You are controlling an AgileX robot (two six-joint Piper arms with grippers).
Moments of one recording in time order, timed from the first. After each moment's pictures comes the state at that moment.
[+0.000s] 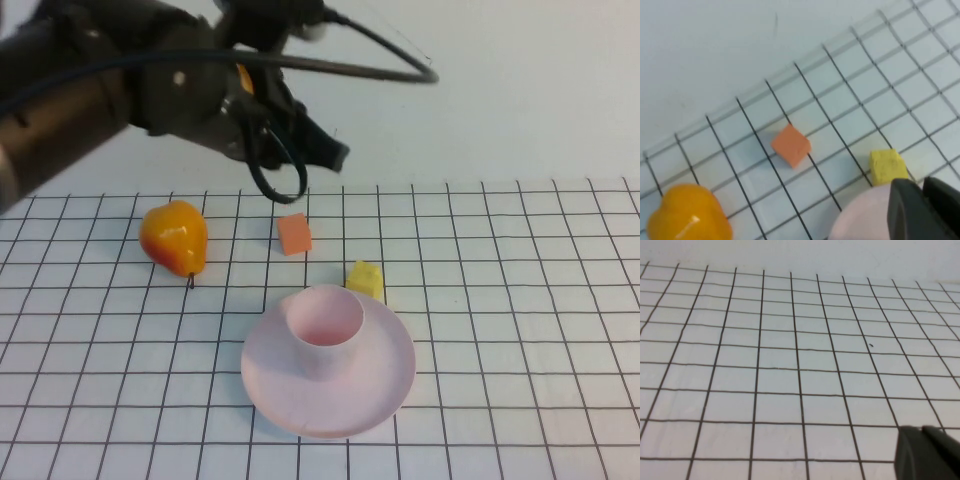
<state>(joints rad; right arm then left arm) -0.04 -0.02 0.03 -0.20 0.43 0.07 -0.55 1.62 -1.53 0.10 0.76 -0.10</state>
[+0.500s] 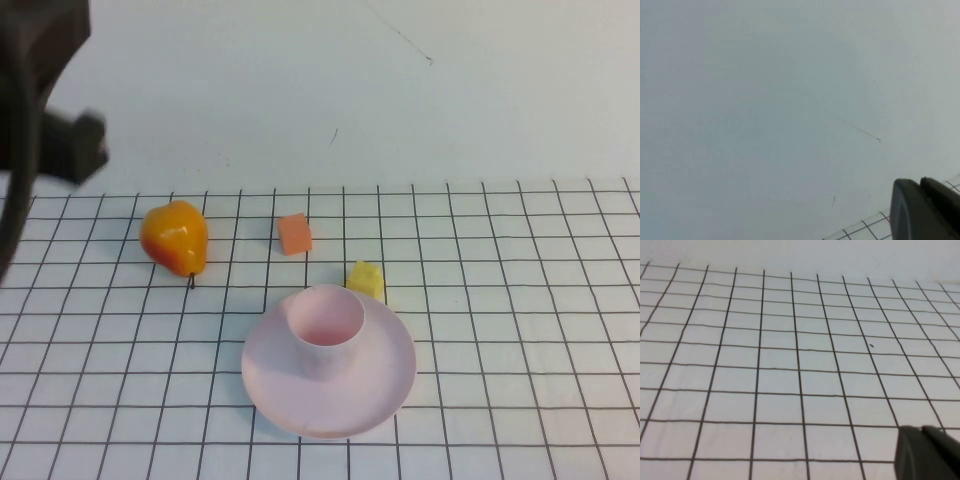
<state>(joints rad) -0.04 -0.02 0.03 -0.20 0.43 0.07 -0.55 0.90 -1.05 0.40 0.34 -0.33</state>
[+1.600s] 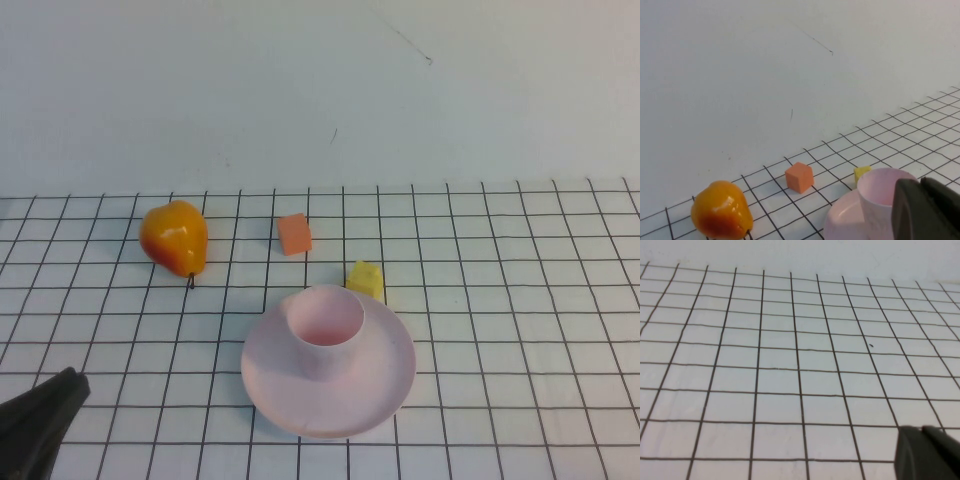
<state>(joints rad) -0.04 -0.02 0.03 -0.20 0.43 0.07 -0.55 0.29 -0.21 0.50 0.06 -0.45</state>
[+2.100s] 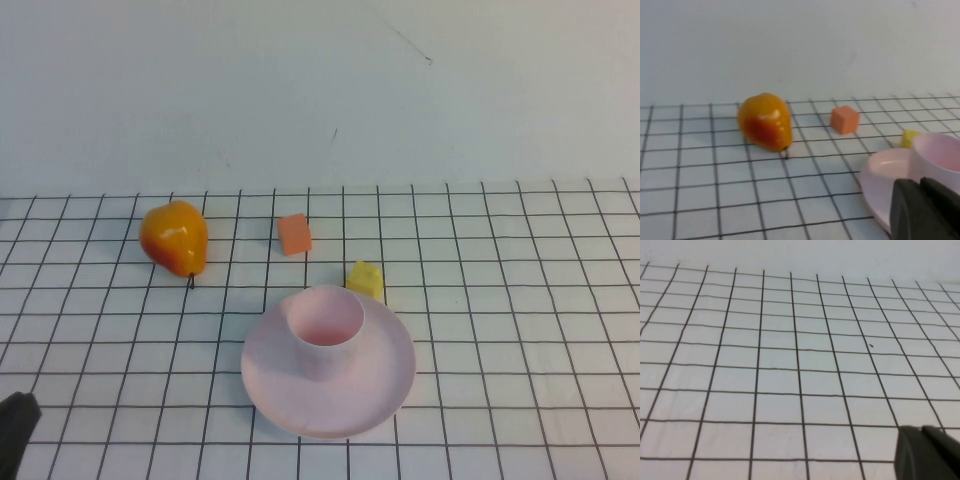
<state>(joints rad) -0.04 -0.02 0.03 -0.20 0.43 0.07 -0.36 0.26 -0.16 0.28 0.18 -0.48</state>
